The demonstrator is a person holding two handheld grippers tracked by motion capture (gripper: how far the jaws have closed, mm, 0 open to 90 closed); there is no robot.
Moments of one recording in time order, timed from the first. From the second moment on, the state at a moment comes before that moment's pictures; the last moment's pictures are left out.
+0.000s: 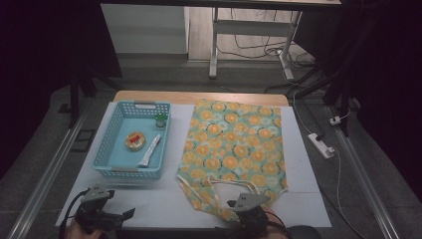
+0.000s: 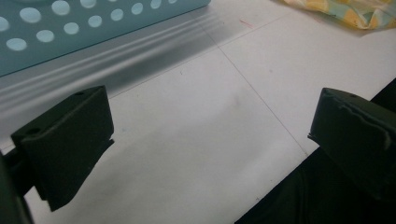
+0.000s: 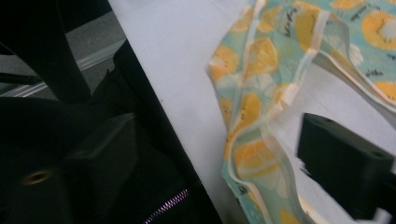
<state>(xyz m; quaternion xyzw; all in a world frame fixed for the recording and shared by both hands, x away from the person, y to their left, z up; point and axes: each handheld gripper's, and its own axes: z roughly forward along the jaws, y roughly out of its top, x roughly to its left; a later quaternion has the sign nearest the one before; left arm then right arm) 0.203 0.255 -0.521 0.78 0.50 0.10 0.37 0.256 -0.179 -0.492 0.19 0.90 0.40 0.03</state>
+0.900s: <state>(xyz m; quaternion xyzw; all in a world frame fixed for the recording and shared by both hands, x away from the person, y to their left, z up) 0.203 0.256 -0.521 0.78 0.50 0.11 0.37 0.287 -0.190 -0.477 0.19 0.91 0.36 0.02</state>
